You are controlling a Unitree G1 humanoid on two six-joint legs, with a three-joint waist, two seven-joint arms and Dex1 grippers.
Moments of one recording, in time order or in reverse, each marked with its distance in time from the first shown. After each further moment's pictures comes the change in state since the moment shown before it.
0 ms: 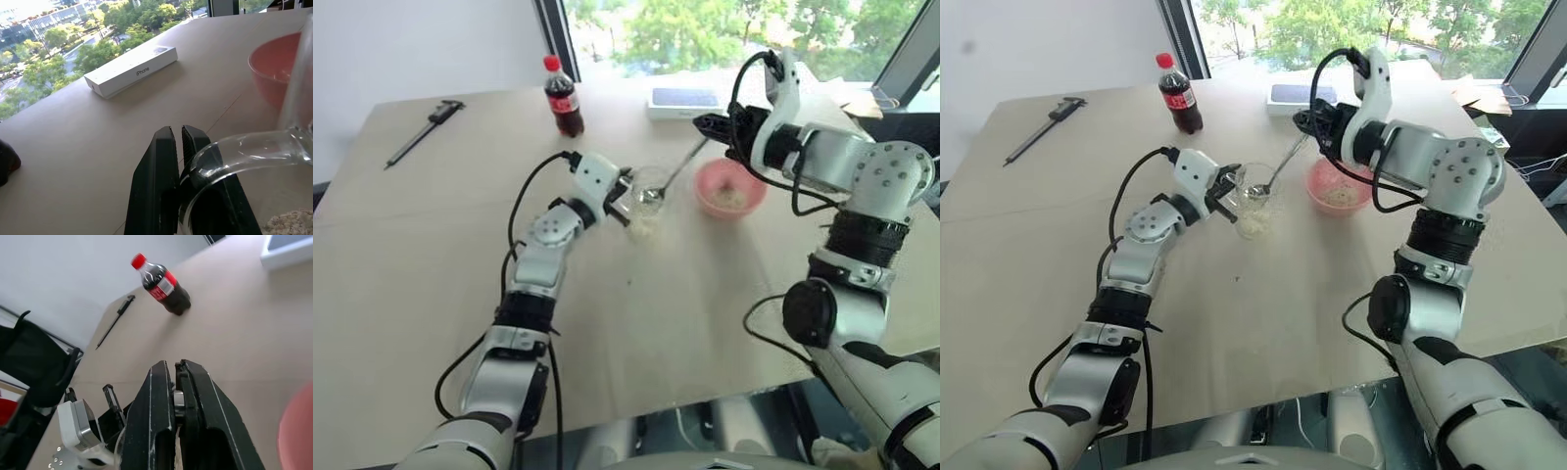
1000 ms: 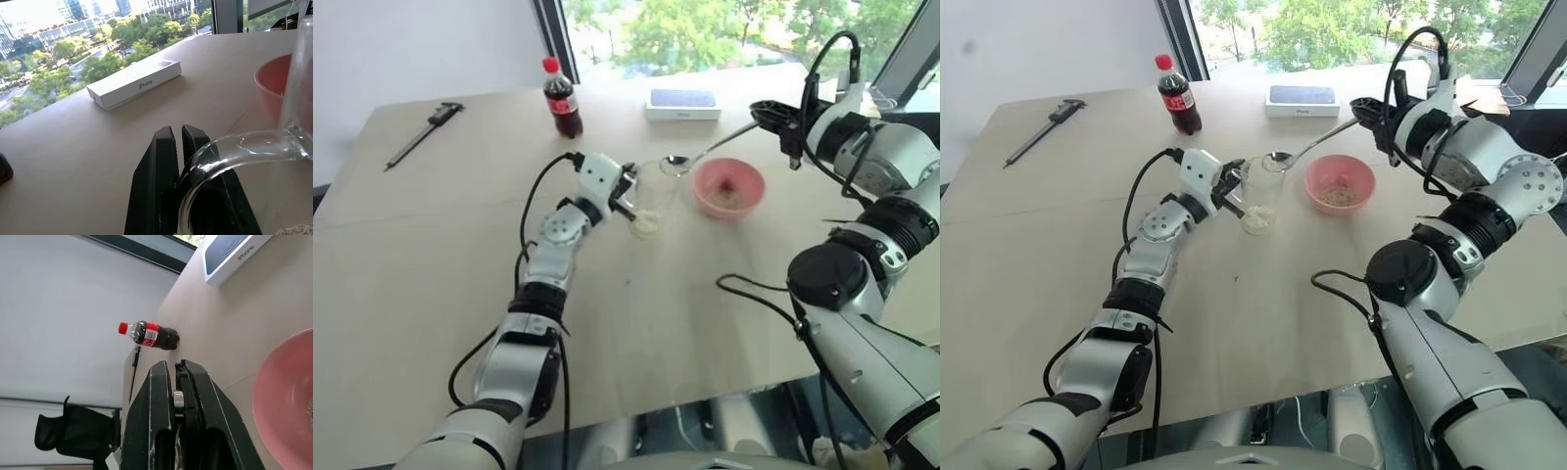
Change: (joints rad) left arm -0.078 -0.047 0.021 0.248 -0.010 -0.208 0.030; right arm -0.180 -0.005 -0.609 0.121 0.100 0.124 -0.400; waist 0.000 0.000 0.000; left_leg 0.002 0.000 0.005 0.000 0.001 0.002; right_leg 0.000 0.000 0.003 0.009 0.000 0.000
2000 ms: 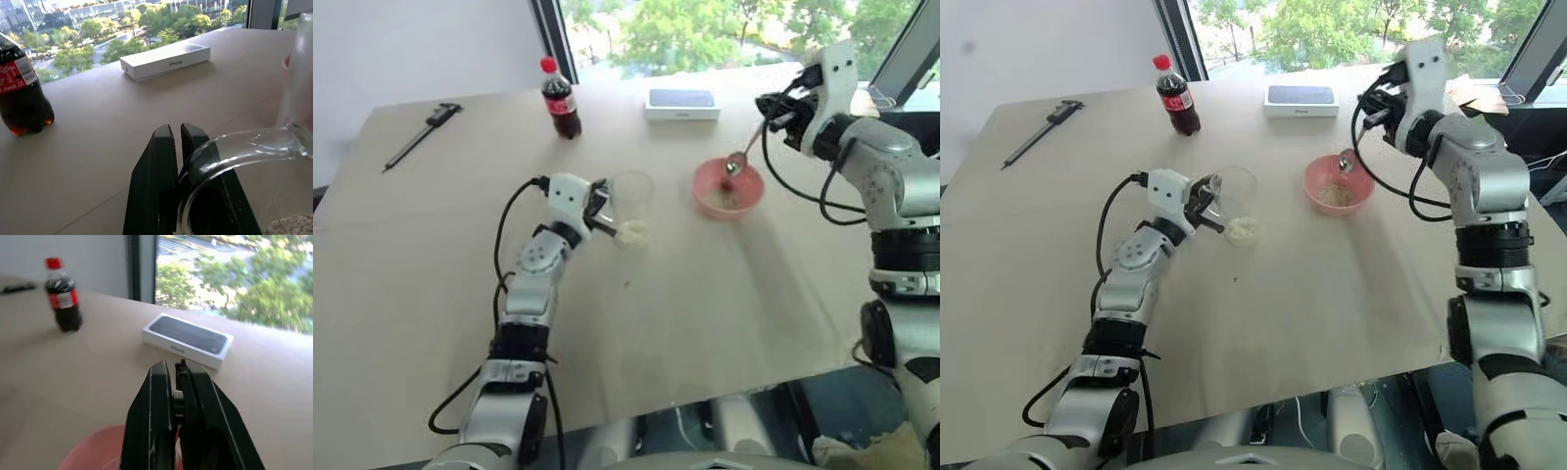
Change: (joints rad) left arm 0.278 0.006 0.089 -0.397 -0.108 0.241 0.086; right arm 0.357 -0.471 1.239 -0.053 -0.587 -1.051 1.053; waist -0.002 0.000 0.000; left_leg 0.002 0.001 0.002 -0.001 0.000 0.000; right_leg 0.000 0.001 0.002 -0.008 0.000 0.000
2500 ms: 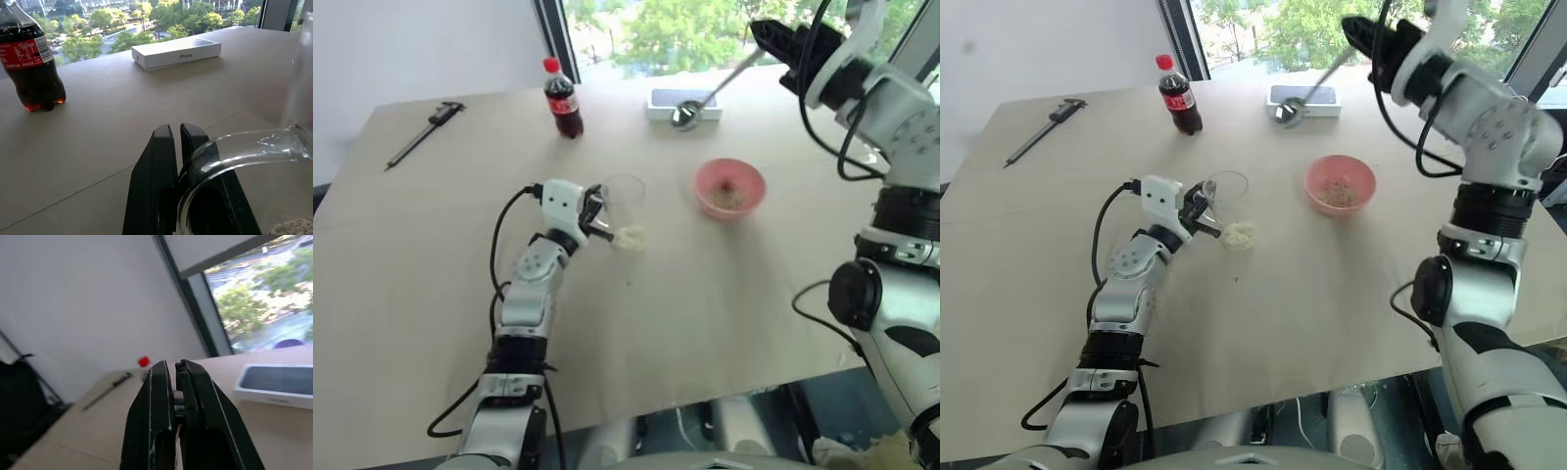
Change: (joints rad) left arm 0.038 -0.011 0.002 -0.060 0.001 0.030 0.032; right arm -0.256 0.225 -0.444 0.036 0.467 0.521 -0.270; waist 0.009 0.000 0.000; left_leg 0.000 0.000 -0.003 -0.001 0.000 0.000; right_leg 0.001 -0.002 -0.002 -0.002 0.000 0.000
